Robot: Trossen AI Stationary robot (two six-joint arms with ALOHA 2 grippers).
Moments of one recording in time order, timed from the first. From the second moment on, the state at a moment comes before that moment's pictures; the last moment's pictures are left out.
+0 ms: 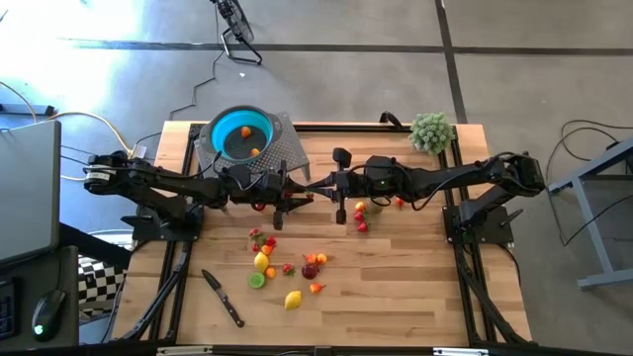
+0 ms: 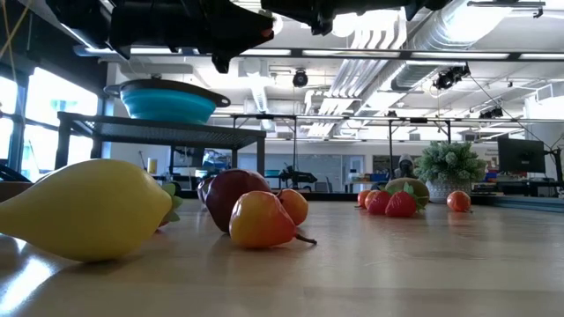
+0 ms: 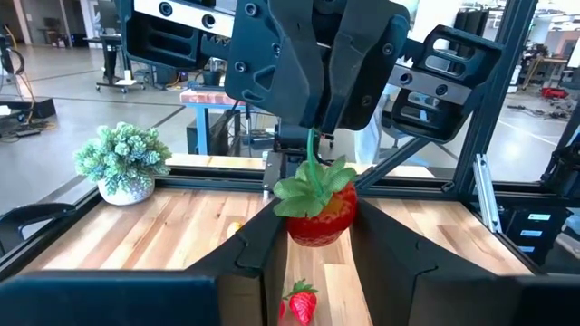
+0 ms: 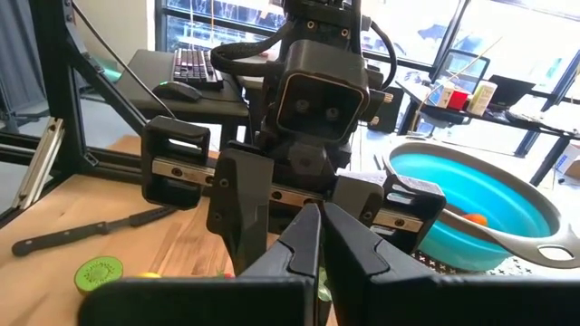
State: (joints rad) left arm 0.05 1.30 0.61 0.75 0.06 -0.05; right arm -0.03 1.51 1.02 0.41 -0.02 -0.19
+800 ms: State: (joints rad) left arm 0.05 1.30 0.61 0.75 0.06 -0.05; right arm -0.03 1.51 1.02 0.41 -0.02 -0.19
